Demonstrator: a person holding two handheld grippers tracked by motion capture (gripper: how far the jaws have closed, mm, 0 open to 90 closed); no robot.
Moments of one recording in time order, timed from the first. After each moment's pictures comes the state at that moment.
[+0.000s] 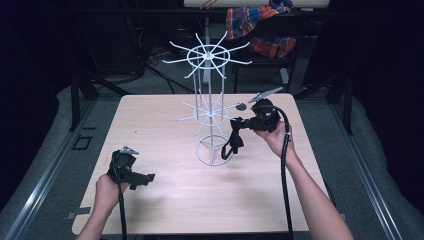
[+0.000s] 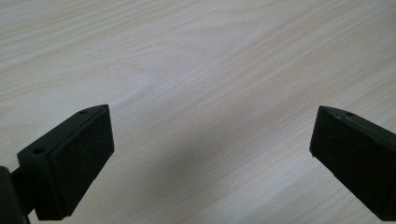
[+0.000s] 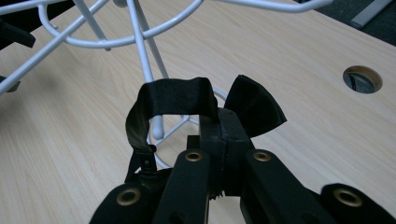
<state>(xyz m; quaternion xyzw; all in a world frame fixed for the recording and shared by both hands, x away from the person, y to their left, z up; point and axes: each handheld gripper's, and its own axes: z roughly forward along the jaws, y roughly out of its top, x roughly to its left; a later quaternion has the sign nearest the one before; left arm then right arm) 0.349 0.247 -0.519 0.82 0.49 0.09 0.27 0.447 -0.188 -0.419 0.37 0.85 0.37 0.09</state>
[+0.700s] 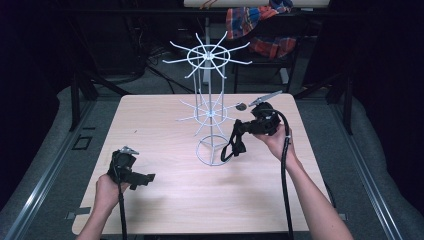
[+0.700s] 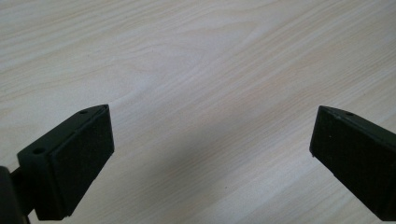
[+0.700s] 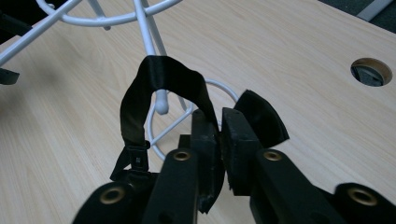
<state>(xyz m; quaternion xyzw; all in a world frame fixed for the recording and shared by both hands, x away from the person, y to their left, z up) 0.348 0.246 -0.518 0.83 0.49 0.09 0.27 0.443 -0.189 -0.426 0.36 0.85 0.37 0.08</state>
